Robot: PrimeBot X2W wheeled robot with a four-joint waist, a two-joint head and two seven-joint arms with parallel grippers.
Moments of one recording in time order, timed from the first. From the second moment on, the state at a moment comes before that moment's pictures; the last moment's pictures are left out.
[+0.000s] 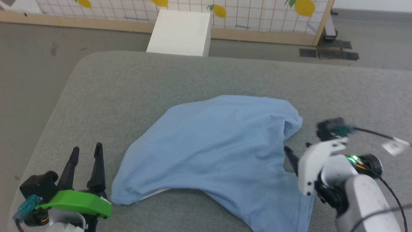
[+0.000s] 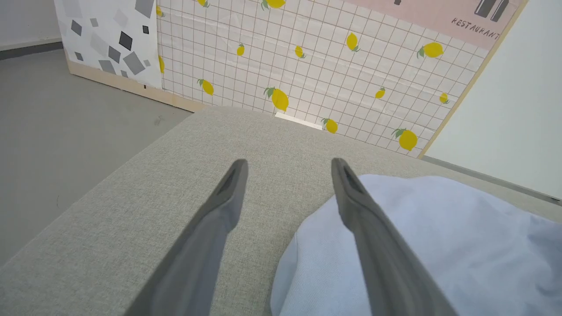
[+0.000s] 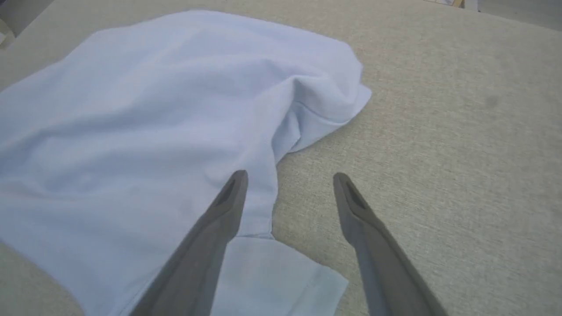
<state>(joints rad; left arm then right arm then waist) -0.02 0.32 -0.10 0.11 -0.60 -0.02 -0.25 -0.23 -0.05 0.02 0.19 0.16 0.13 0.56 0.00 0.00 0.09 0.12</state>
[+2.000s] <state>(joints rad) -0.09 0.26 -0.13 0.25 -0.58 -0.10 -0.24 -0.30 -0.06 -0.29 0.11 0.12 0.13 0.29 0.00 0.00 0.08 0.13</state>
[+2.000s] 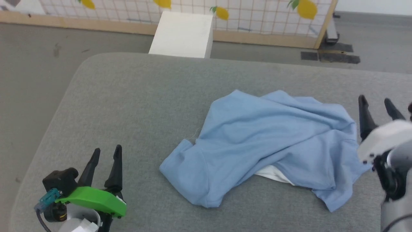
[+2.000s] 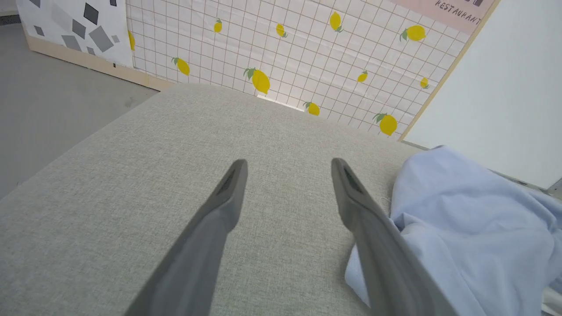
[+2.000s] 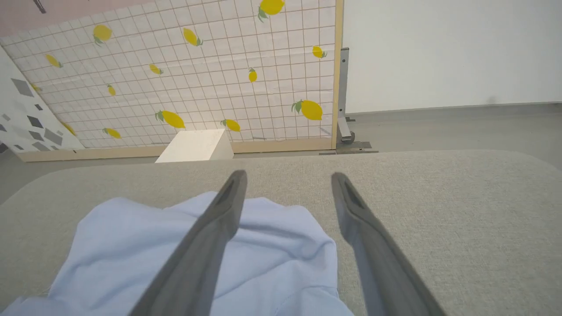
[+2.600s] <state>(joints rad) -0.09 0.28 -0.21 0.23 -0.60 -0.08 0.03 -0.06 -0.05 -0.29 0.10 0.25 0.13 0.04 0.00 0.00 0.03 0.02</state>
